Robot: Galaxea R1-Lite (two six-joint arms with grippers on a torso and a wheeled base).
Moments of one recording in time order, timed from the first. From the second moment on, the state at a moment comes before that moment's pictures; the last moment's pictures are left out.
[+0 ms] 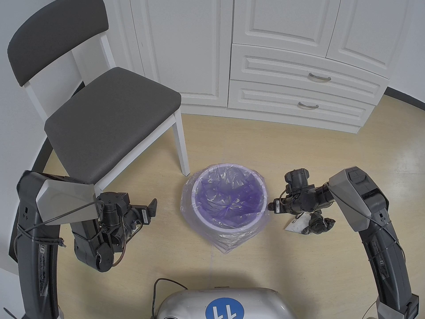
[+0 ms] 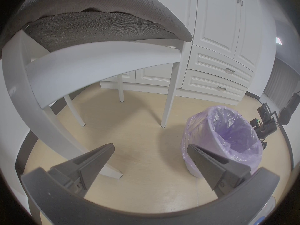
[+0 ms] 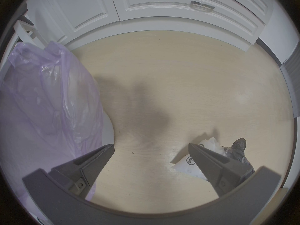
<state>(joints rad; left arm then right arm) -0.26 2.43 -0.63 -1.54 0.17 -0.11 0.22 2.81 -1.85 -0.16 -0.06 0.17</state>
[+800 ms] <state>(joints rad) -0.29 2.44 -0.63 -1.54 0.17 -0.10 0.27 2.83 -1.90 -0.11 -0.02 0.30</state>
